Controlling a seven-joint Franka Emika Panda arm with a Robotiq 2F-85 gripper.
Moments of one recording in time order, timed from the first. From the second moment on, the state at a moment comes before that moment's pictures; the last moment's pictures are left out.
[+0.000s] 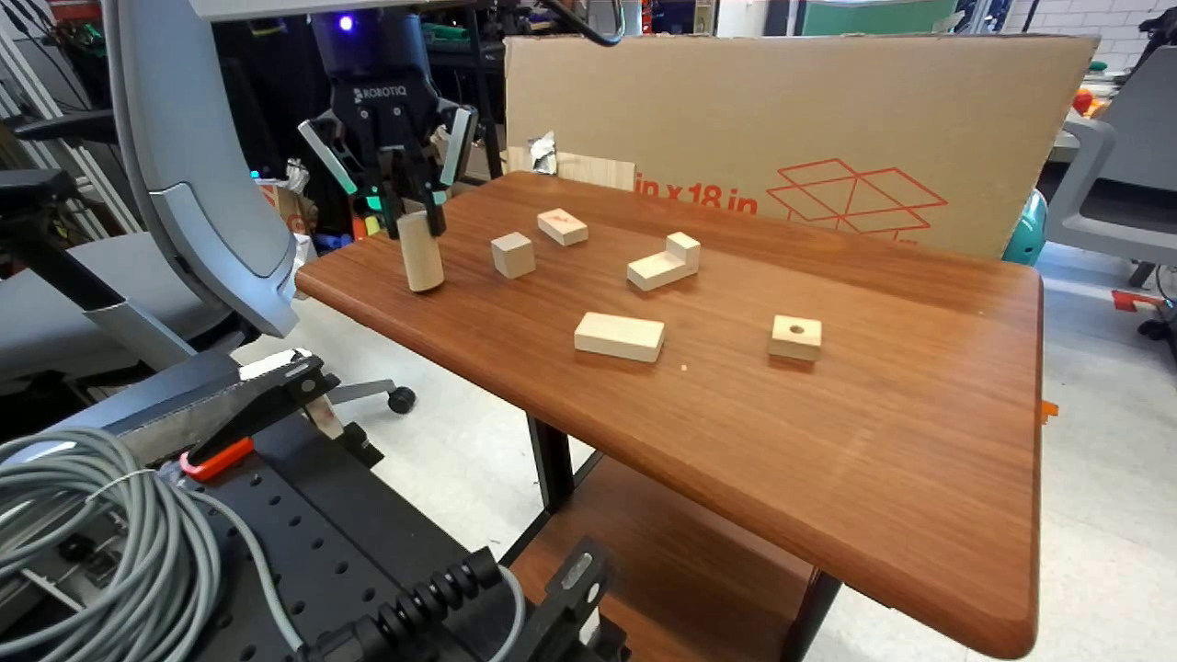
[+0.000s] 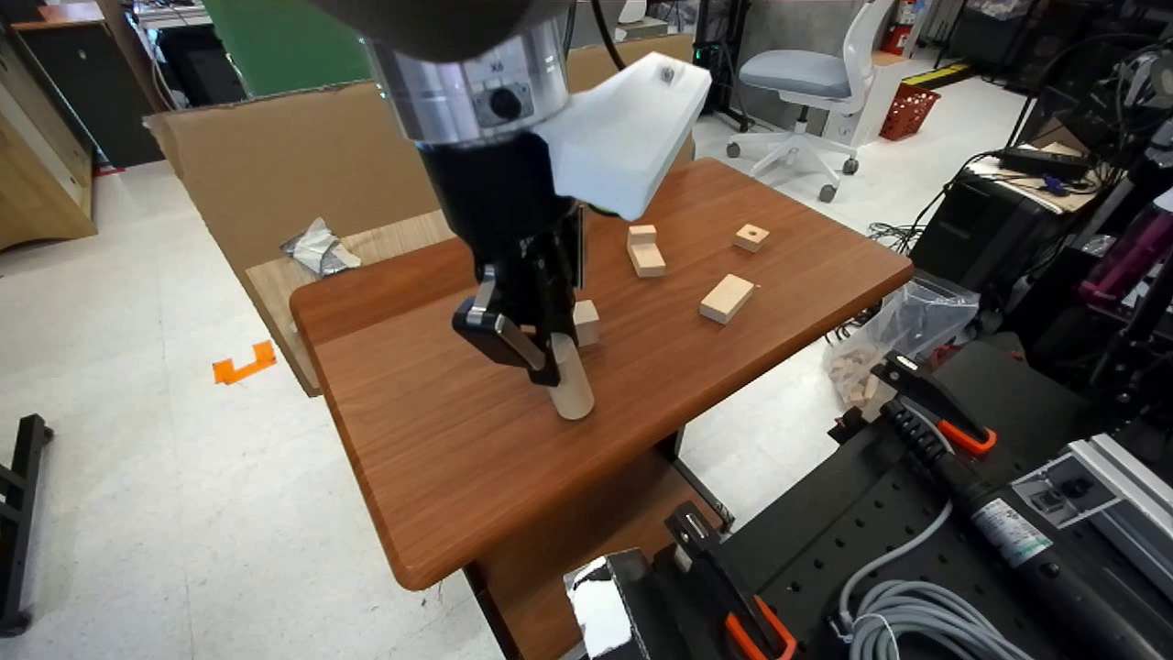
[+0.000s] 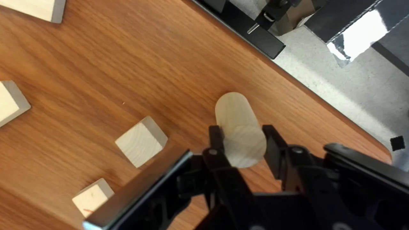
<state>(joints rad) 0.20 0.35 0.16 -2.21 -0.20 2.41 -0.17</state>
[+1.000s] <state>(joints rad) 0.19 0.35 0.16 -2.21 -0.21 2.42 -0.18</state>
